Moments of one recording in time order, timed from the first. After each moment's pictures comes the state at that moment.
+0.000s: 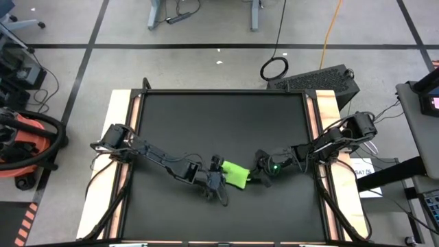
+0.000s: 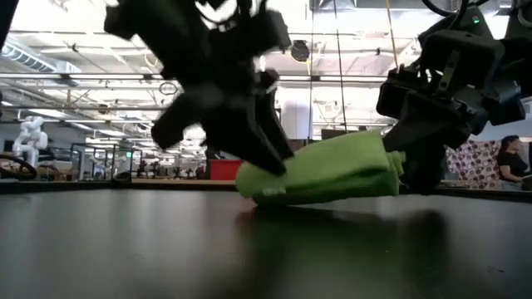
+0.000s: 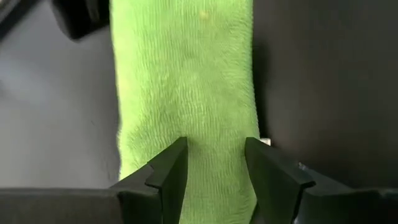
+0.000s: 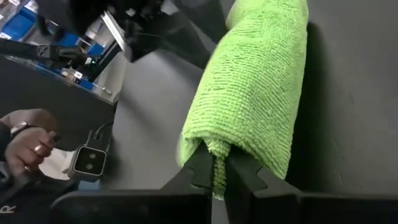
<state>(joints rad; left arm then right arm) -0.32 1.91 1.13 -0.08 -0.34 0.32 0.18 1.55 0.29 0.85 -0.16 0.82</state>
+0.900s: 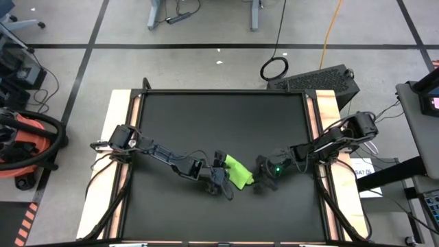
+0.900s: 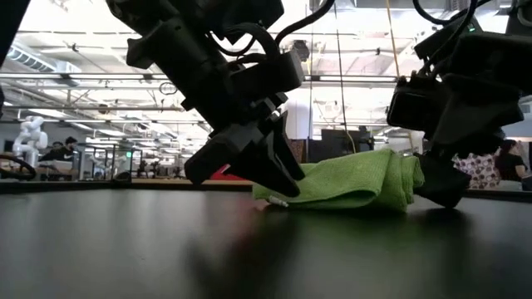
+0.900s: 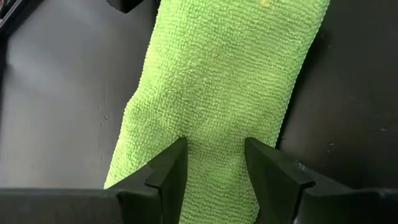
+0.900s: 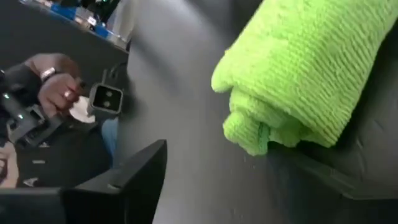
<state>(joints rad) -0.27 1.98 1.13 0.02 -0.38 0.35 0.18 1.54 0.29 0.71 -0.39 0.79</state>
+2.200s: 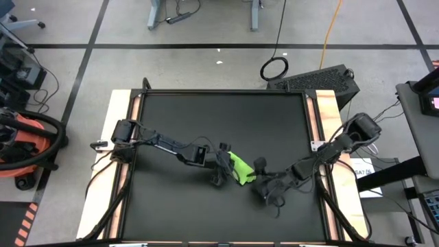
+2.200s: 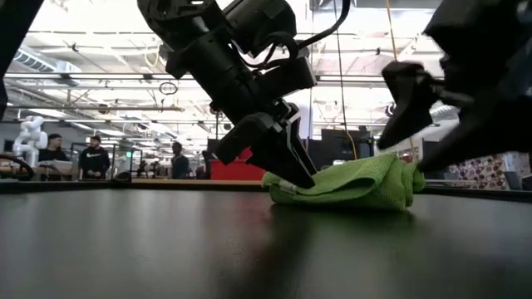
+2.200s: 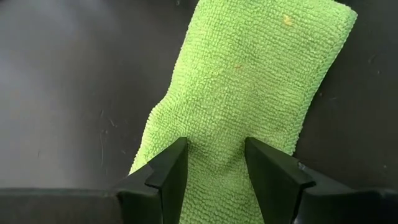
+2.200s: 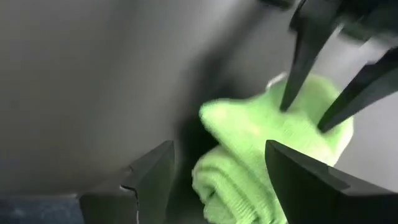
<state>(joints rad) -0.14 1.98 1.17 0.01 -0.15 0.34 0.54 1.52 0.60 0.12 0.45 -0.15</state>
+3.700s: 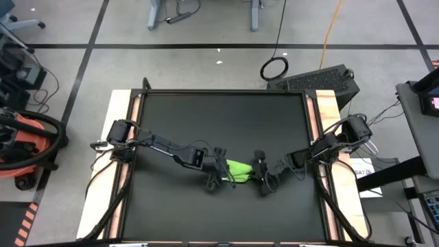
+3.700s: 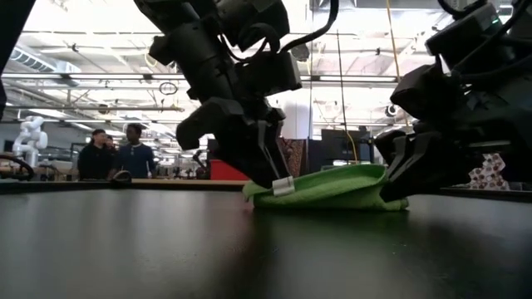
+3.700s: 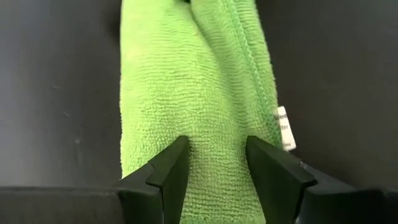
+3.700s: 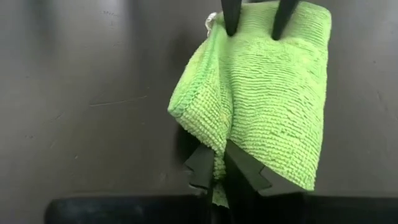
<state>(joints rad) -0.17 1.94 1.17 -0.19 -0.08 0.24 0.31 1.63 0.34 0.68 0.14 0.09</state>
